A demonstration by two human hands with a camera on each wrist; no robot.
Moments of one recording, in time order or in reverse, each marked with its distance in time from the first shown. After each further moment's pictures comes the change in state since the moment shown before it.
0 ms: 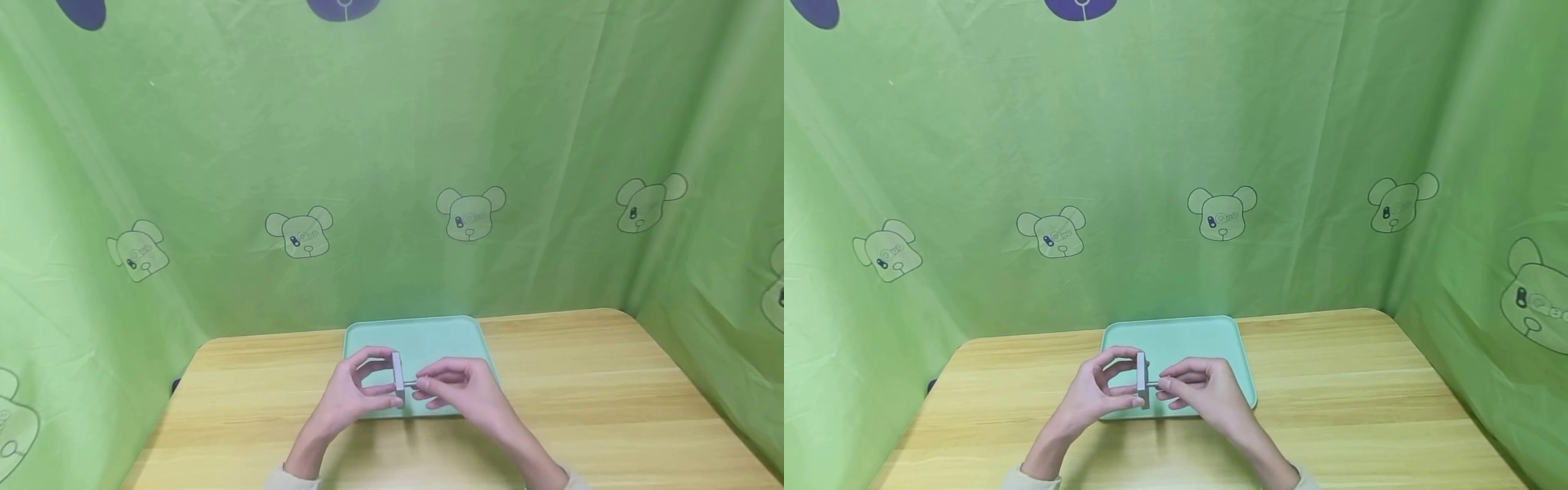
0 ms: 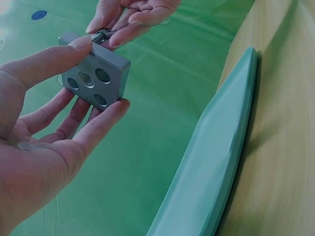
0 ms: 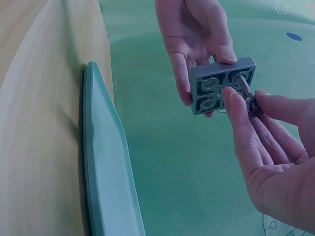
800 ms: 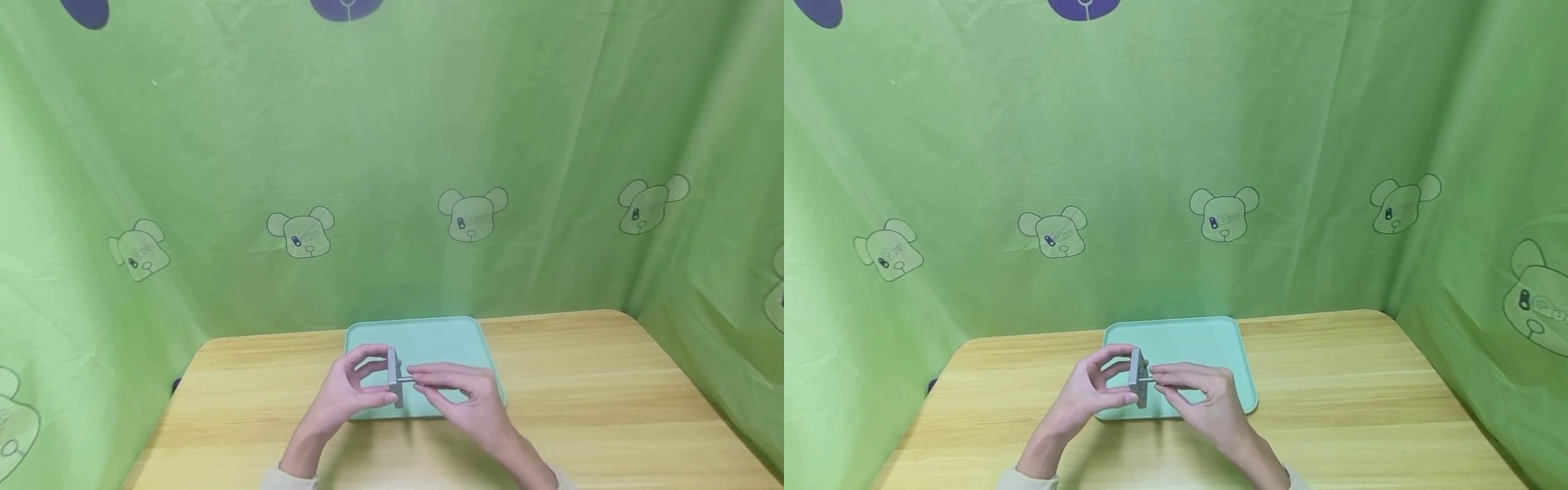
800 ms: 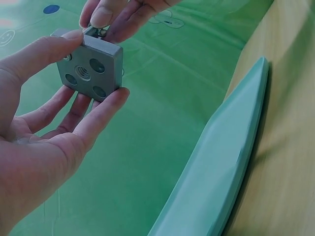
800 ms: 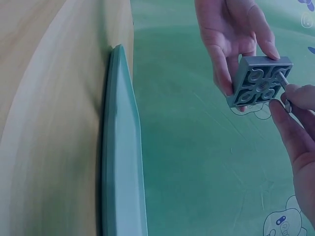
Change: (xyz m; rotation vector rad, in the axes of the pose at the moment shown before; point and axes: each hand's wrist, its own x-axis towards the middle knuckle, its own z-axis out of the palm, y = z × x) left_hand -0.002 0.003 -0.009 -0.087 -0.025 -0.003; right_hand 0.000 -0.019 0.018 -0.299 0.118 -0.930
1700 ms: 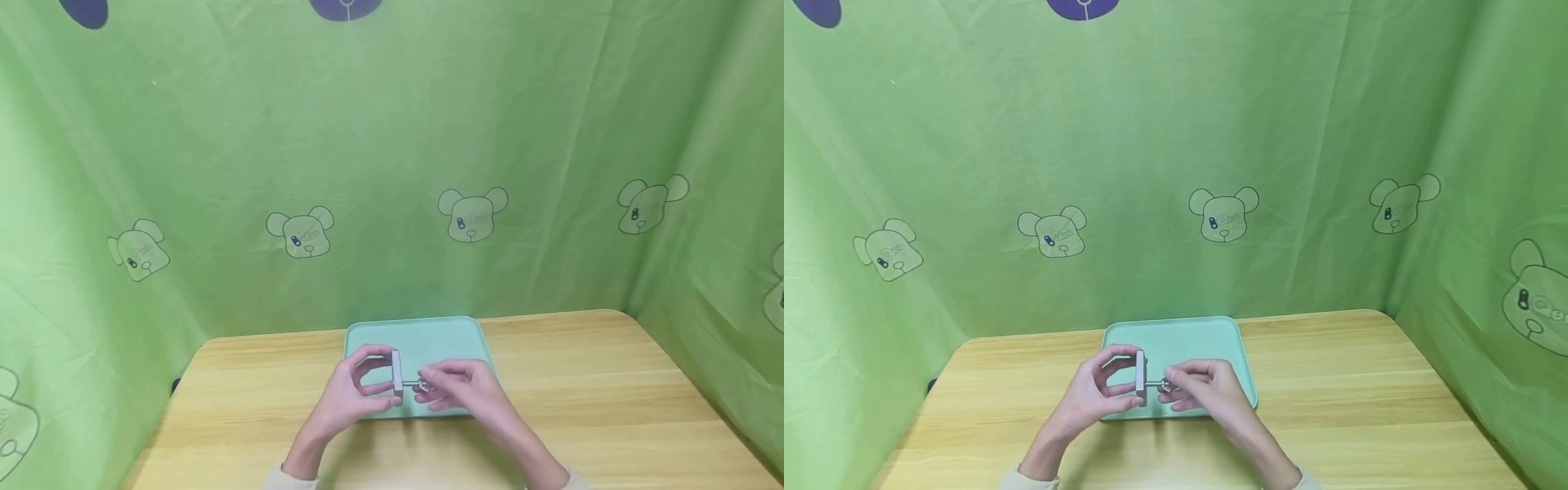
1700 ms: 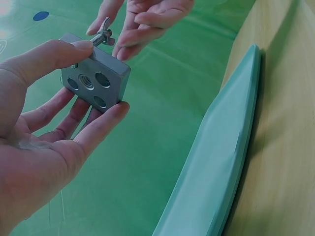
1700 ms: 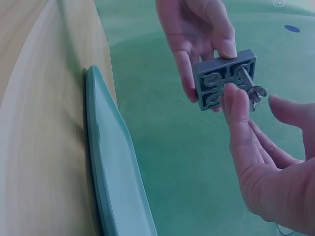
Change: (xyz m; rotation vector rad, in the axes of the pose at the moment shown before) left_hand 0.003 -0.002 0.006 0.124 0.004 0.040; right_hand -0.016 0.022 -0.015 0.419 -0.054 1.106
